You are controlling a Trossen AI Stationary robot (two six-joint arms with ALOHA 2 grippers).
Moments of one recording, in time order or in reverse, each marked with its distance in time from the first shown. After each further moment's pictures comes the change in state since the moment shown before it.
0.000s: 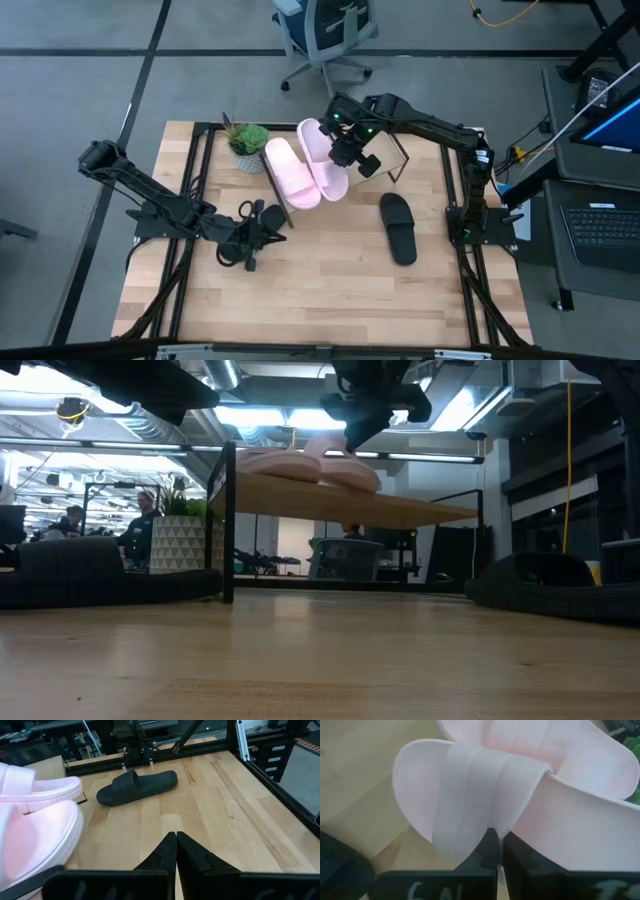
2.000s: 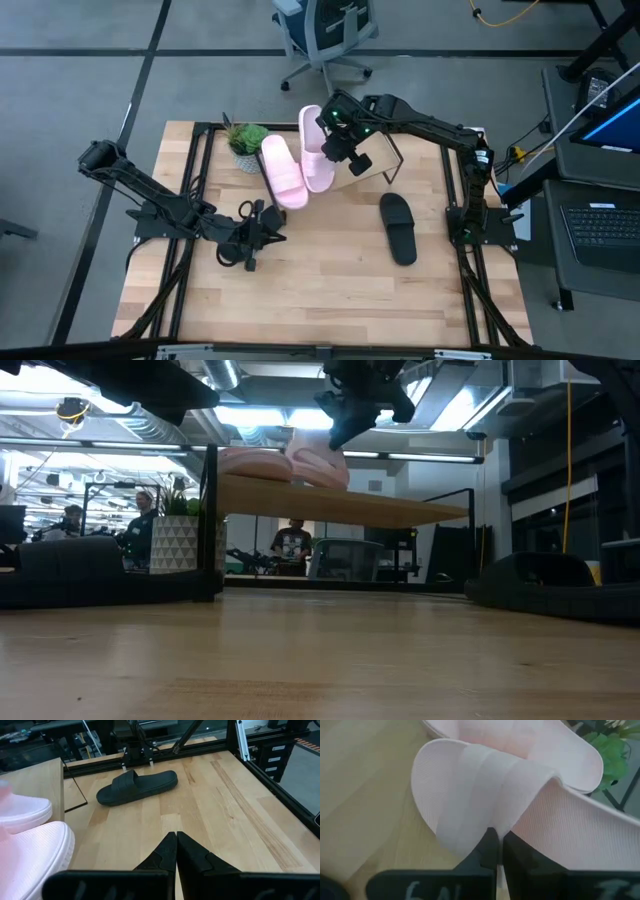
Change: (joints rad) left arm 0.000 0.000 0.000 0.000 0.000 0.000; right arm 0.000 0.001 -0.001 0.119 0.052 0.111
